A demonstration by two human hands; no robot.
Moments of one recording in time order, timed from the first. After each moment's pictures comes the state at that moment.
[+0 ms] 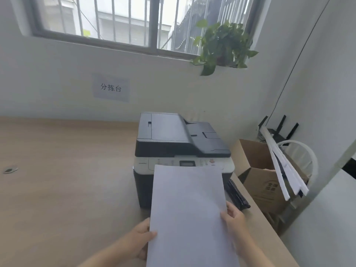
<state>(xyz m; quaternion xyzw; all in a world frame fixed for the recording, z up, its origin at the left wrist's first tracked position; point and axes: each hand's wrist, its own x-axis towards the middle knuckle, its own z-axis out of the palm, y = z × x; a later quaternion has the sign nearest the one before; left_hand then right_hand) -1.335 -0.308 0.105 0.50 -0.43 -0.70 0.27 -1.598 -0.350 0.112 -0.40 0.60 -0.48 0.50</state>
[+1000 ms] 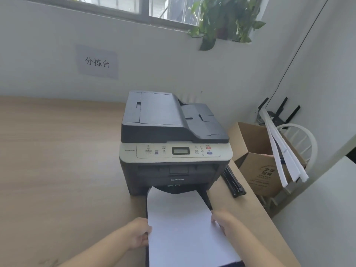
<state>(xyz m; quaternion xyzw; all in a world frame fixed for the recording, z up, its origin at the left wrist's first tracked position) -1.371 -0.374 0.022 0.61 -0.25 -0.72 0.21 -1.626 -0.420 0.040 -0.38 0.80 -0.08 0.46</state>
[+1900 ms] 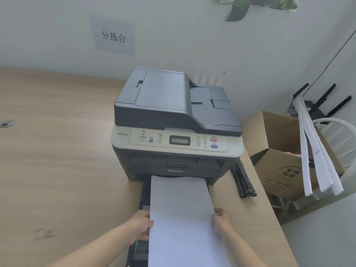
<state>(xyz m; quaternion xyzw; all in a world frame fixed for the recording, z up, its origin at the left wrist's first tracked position) -1.426 -0.385 0.007 0.68 -0.24 -0.66 0.21 -1.665 -0.443 -0.025 -0.37 0.76 -0.21 0.49</state>
